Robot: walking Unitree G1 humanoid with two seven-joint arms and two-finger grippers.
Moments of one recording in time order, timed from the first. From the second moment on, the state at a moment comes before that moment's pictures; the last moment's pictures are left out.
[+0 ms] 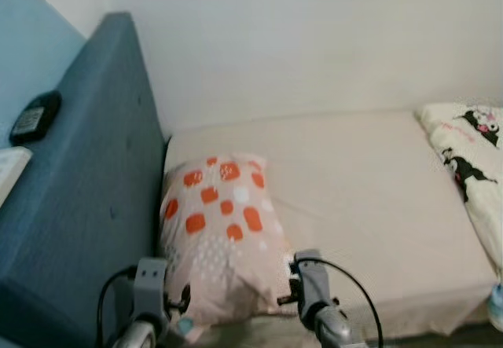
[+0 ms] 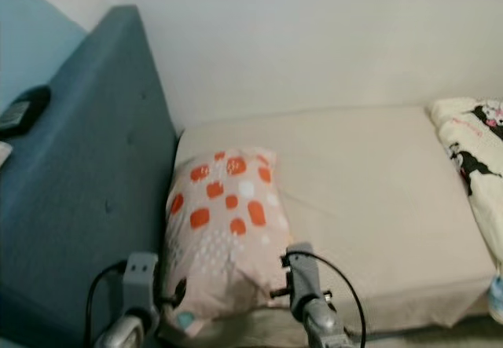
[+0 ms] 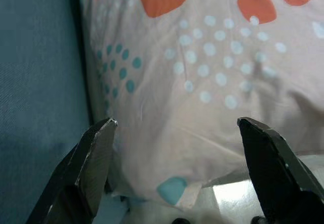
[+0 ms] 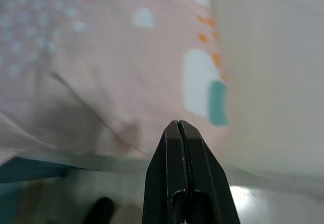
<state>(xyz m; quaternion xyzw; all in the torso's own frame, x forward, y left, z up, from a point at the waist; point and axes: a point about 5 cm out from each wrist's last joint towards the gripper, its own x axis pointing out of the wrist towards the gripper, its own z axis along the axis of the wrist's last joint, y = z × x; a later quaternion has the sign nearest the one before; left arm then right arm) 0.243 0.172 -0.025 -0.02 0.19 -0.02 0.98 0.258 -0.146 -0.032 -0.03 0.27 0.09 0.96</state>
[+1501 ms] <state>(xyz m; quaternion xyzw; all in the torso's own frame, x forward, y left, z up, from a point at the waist) 0.242 0.180 -0.027 -0.02 0.21 0.03 0.98 0.258 -0.146 -0.033 -0.02 0.28 0.09 0.96</state>
